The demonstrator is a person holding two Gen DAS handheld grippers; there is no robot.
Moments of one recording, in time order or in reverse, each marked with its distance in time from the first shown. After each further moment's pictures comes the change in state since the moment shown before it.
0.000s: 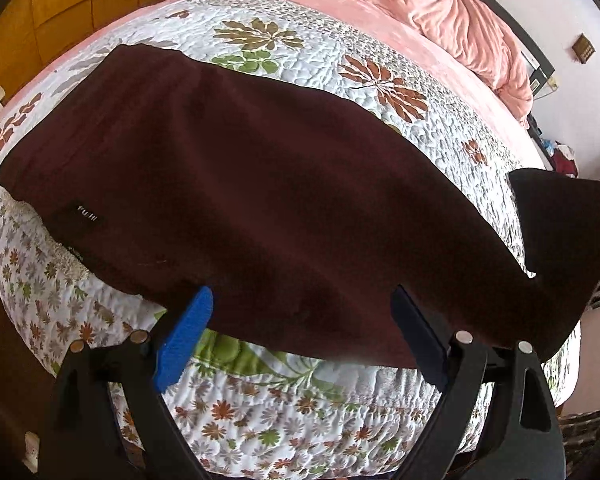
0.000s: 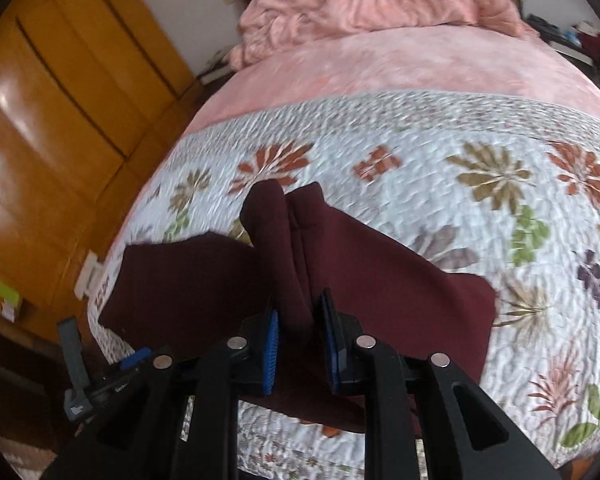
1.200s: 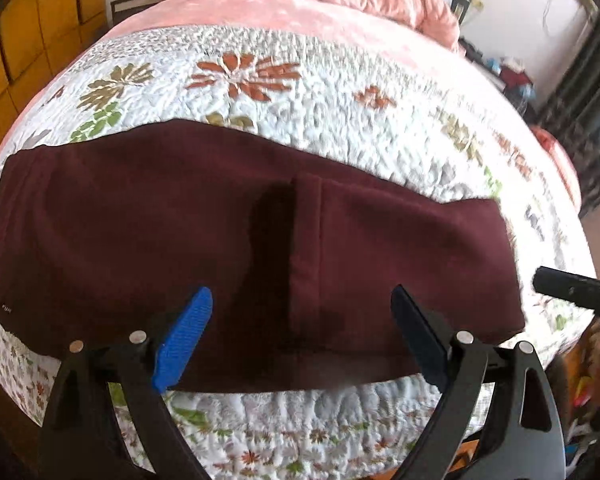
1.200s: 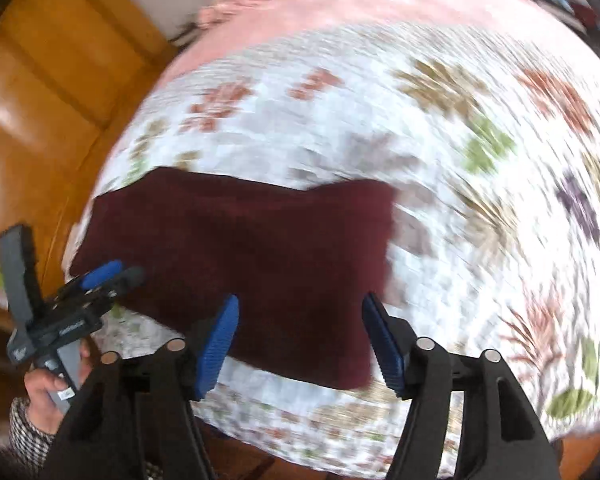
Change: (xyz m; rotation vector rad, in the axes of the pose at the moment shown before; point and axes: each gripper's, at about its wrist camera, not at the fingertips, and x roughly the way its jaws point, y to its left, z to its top) left arm 0.024 -0.130 -0.009 0.354 0.041 -0.030; right arm -0.007 -0.111 -0.065 0.143 0.171 -0.036
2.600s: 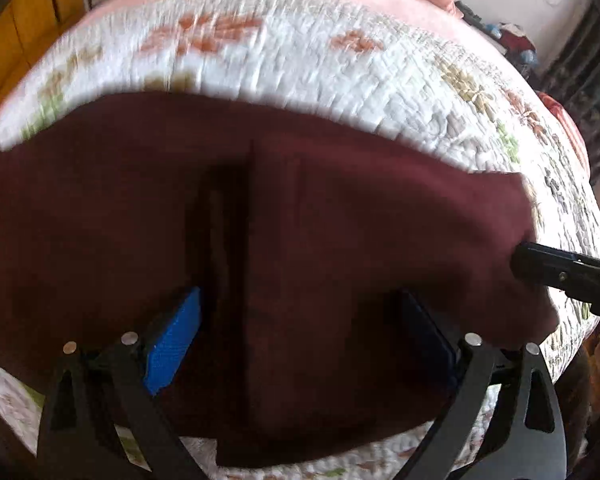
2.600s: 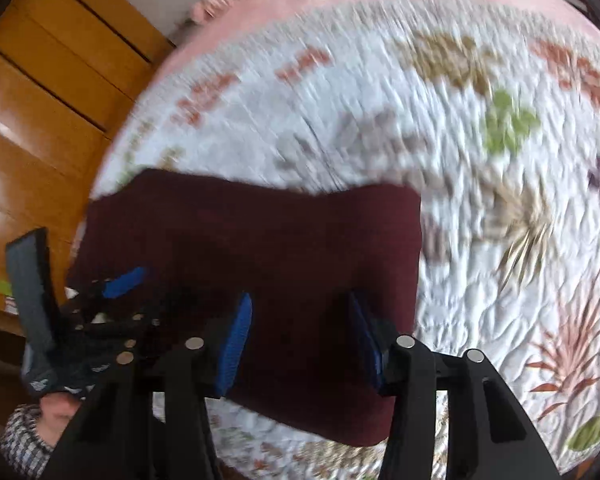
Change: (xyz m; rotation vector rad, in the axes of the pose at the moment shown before) left arm 0.062 -0.030 -0.007 0.038 0.076 -0.010; right arm 0.056 -0.010 0.010 -0.022 0.019 0.022
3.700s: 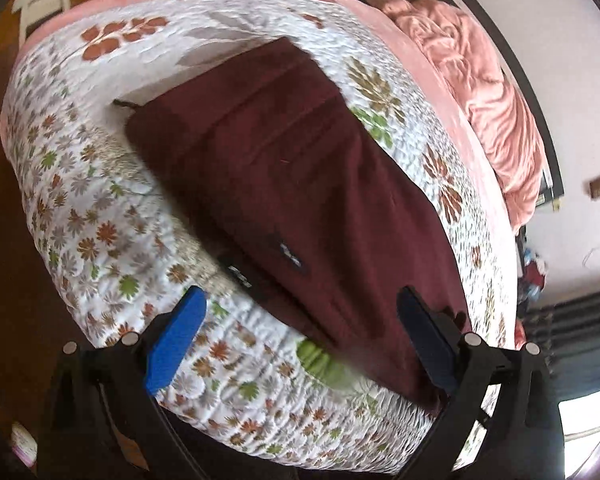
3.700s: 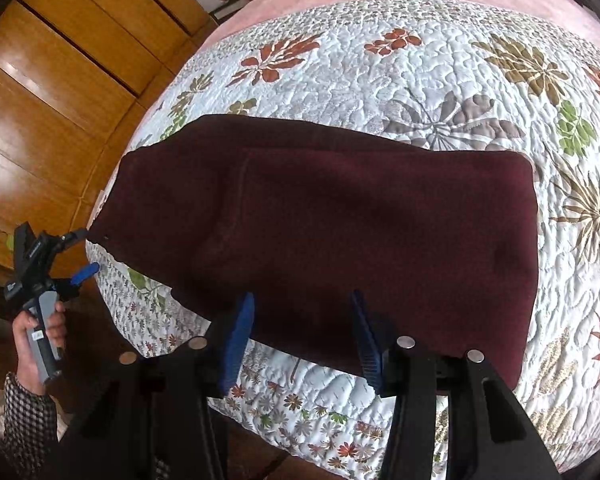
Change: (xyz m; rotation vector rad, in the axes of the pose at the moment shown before) left arm -0.136 0.287 -0.100 -0.801 -0.178 -0.135; right arm -0.003 0.085 -0.032 -0.143 0.022 0.071
